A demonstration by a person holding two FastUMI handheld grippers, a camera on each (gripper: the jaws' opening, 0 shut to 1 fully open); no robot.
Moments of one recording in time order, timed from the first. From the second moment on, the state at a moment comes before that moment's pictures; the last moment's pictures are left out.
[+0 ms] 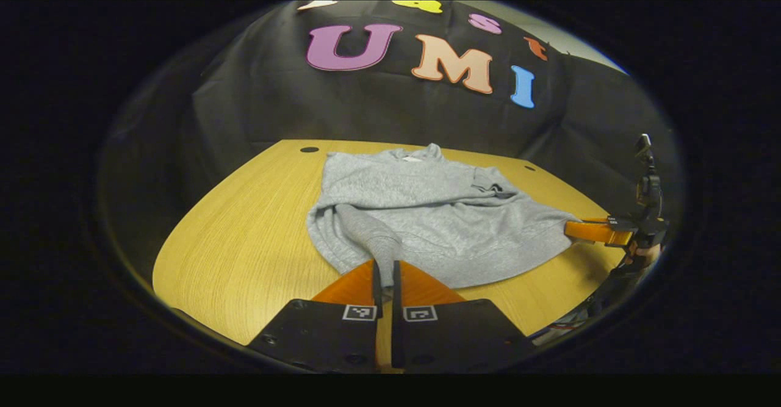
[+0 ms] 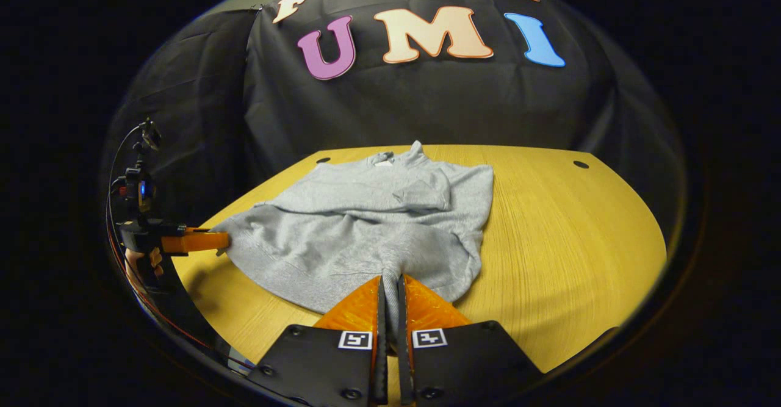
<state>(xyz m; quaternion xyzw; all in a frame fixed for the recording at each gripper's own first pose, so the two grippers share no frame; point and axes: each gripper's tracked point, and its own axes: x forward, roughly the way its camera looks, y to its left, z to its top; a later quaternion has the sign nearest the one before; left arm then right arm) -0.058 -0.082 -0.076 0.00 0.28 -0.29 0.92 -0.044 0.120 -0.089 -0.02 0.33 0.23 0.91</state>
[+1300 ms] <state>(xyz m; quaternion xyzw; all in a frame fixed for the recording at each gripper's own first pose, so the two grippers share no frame) 0.125 -0.174 -0.054 0.01 0.19 -0.23 0.95 0.153 0.138 -0.111 0.01 0.36 0.19 0.91</state>
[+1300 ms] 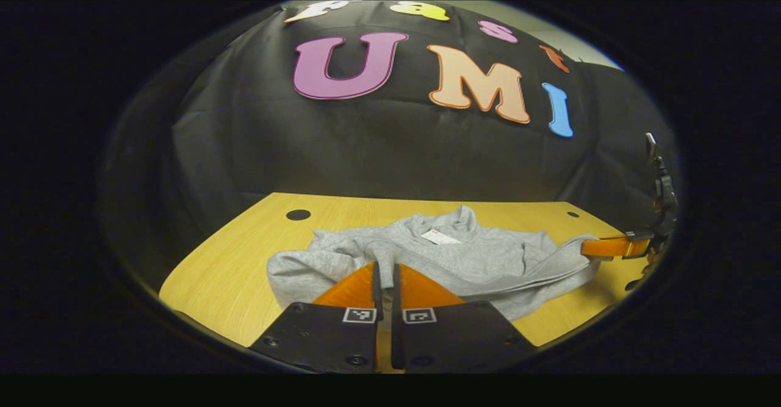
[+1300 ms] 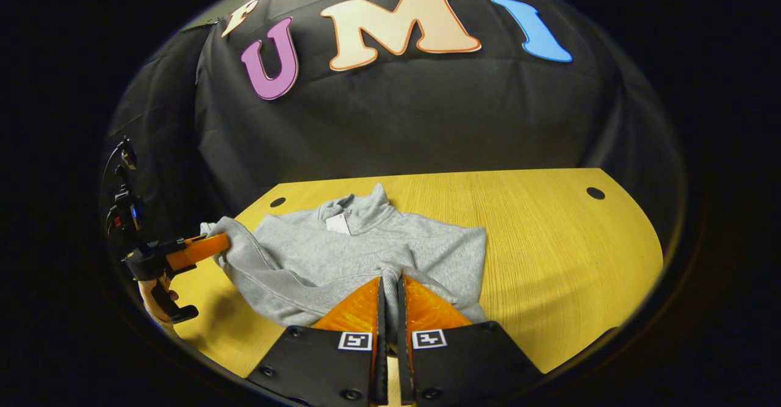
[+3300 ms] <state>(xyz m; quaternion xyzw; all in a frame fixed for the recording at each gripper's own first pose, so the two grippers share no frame) 0.034 -0.070 0.038 0.01 -0.01 -0.15 0.99 0.040 0.119 -0.002 0.02 0.11 0.22 0.97</state>
